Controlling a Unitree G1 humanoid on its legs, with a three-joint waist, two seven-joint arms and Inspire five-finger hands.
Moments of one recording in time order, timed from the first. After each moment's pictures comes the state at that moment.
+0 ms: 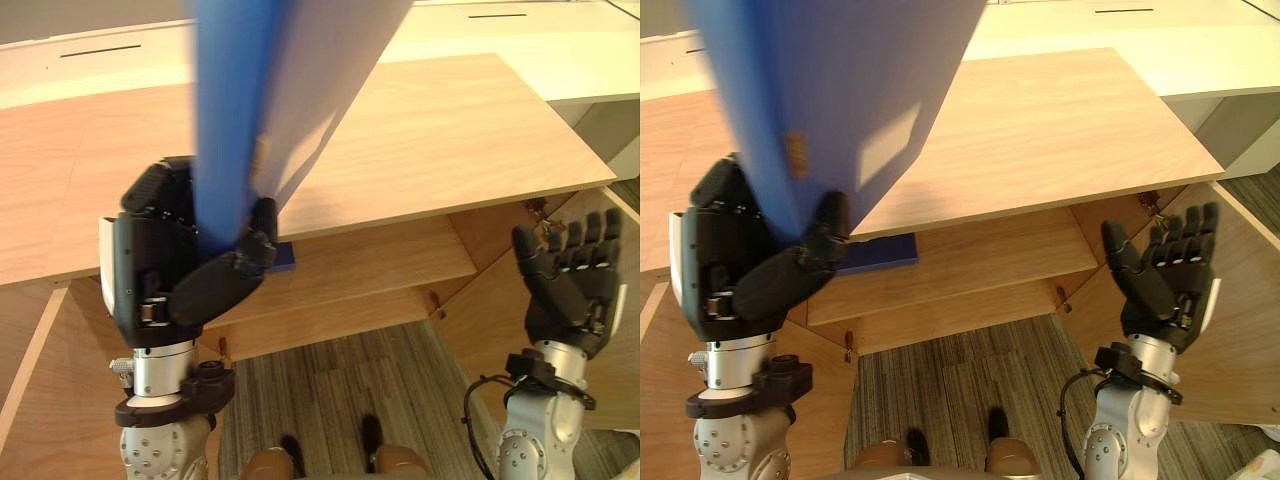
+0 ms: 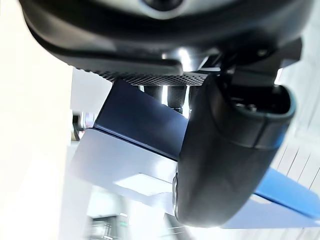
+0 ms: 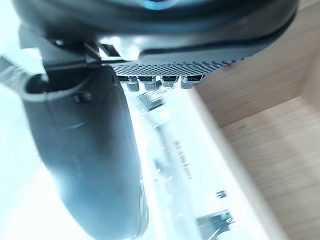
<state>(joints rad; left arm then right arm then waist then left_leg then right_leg) 0.38 0.09 -0.05 -0.79 -0.39 -0.30 0.00 0.24 0.02 -0.29 -0.43 0.58 -0.30 -0.01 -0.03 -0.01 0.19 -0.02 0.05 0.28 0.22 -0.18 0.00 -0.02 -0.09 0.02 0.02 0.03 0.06</state>
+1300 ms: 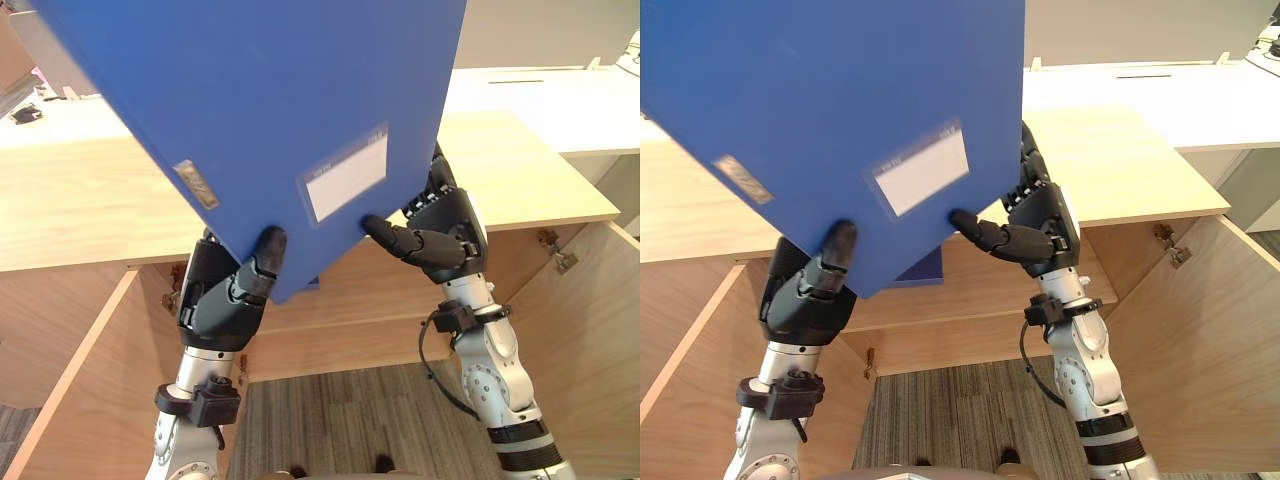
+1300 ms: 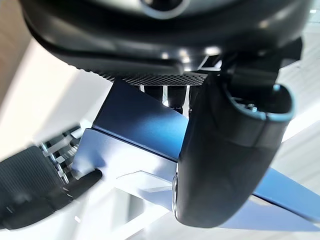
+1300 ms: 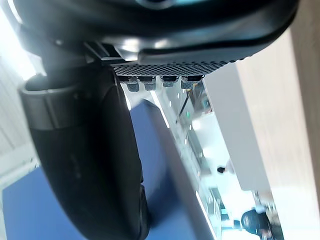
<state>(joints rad) 0.42 0.19 -0.15 -0.57 -0.85 -0.19 -0.26 -0.06 -0.22 0.04 -0.11 0.63 -0.24 0.16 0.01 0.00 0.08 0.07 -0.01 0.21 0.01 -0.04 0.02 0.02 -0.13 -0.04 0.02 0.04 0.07</state>
